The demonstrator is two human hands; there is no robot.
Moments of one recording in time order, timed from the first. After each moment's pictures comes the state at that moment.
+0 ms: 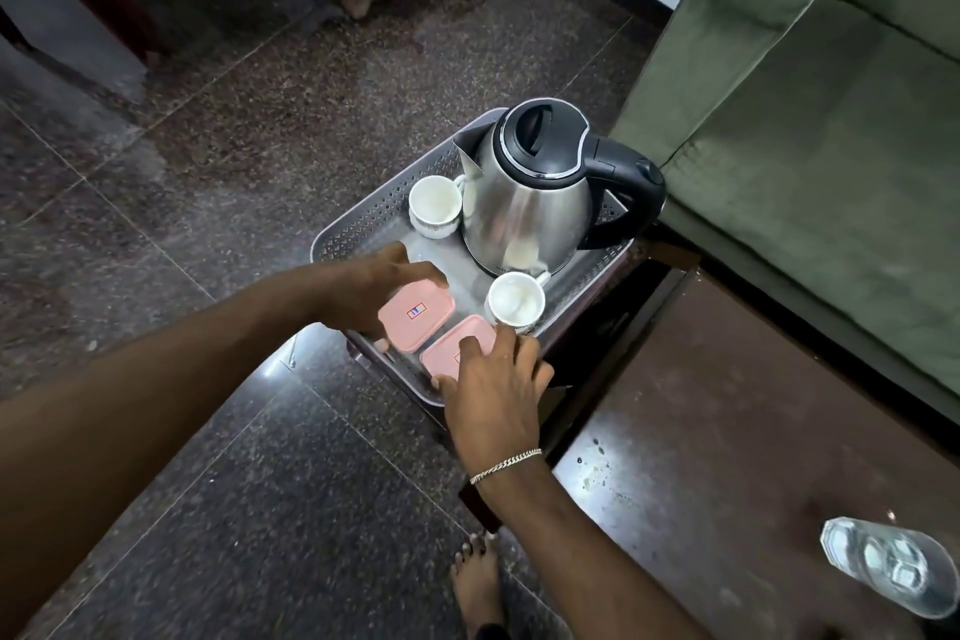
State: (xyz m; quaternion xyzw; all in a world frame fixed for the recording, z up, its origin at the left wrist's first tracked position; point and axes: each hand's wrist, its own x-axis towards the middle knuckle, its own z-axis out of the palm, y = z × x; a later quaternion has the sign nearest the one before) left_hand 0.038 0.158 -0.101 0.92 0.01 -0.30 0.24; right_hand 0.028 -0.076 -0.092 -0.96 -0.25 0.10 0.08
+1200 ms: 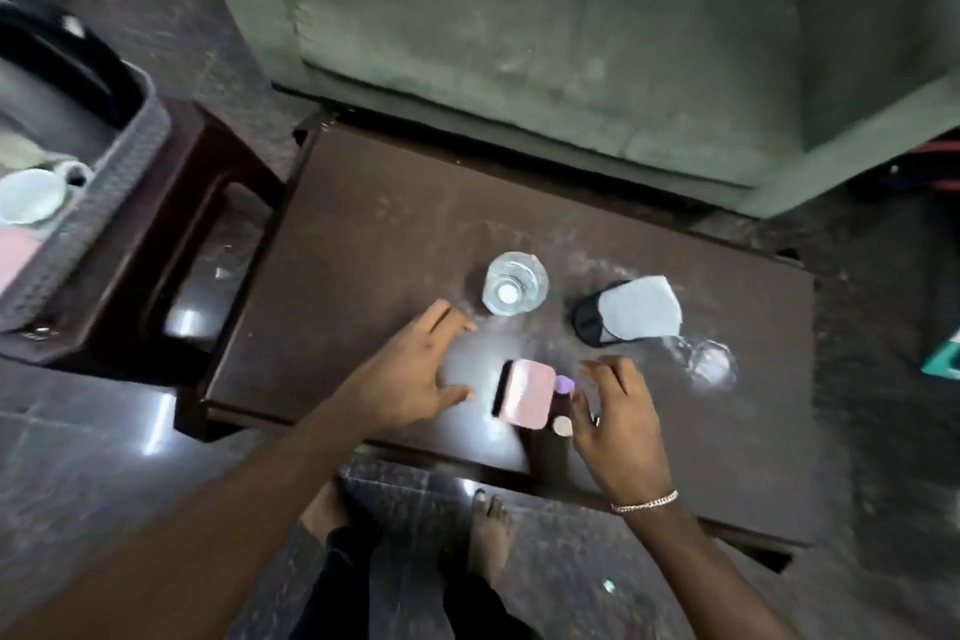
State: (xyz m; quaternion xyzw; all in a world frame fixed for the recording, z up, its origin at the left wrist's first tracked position) left_hand 0.027 -0.382 -0.141 0.89 -0.16 -0.15 0.39; right_hand -0.005 -0.658 -0.100 -0.97 -0.05 0.03 0.22
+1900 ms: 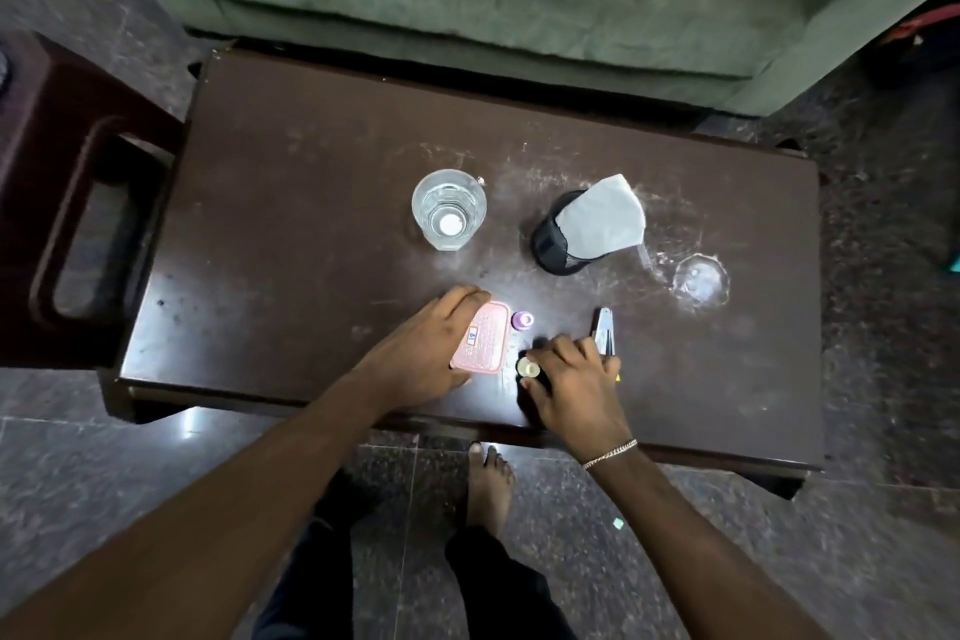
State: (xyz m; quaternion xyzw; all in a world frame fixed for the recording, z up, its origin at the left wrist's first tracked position) left_hand 0.012 -0.485 -0.219 0.89 -0.24 -0.22 0.31; right_hand -0.043 -0.715 -0.204 -0.98 -0.08 0.09 0.13
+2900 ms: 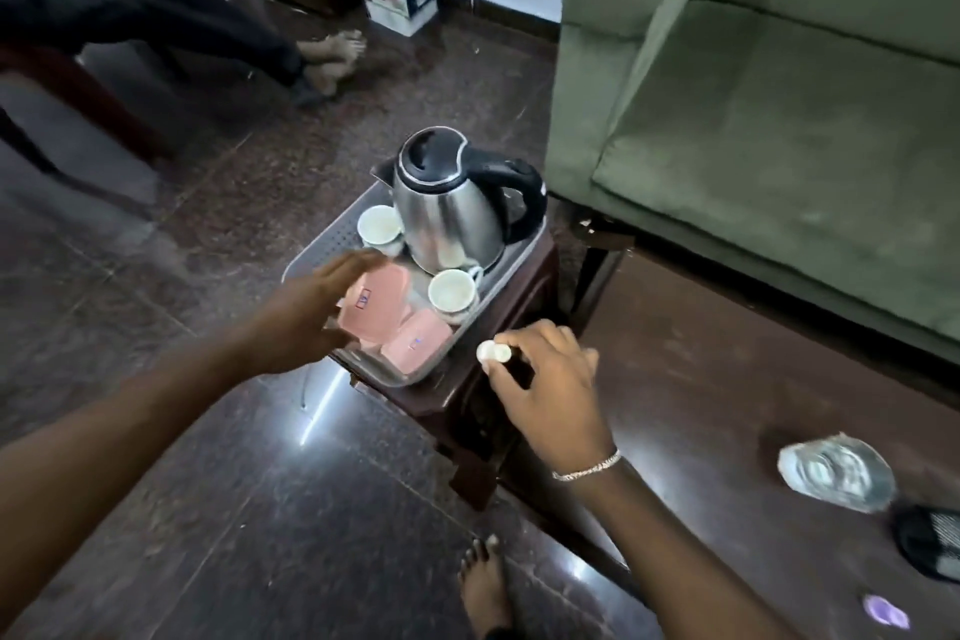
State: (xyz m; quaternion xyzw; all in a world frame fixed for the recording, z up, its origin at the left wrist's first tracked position) left_hand -0.006 0.089 -0.001 0.96 0.03 -0.11 0.25; right_hand 0.055 -0.220 -0.033 -0.90 -0.25 0.07 0.36
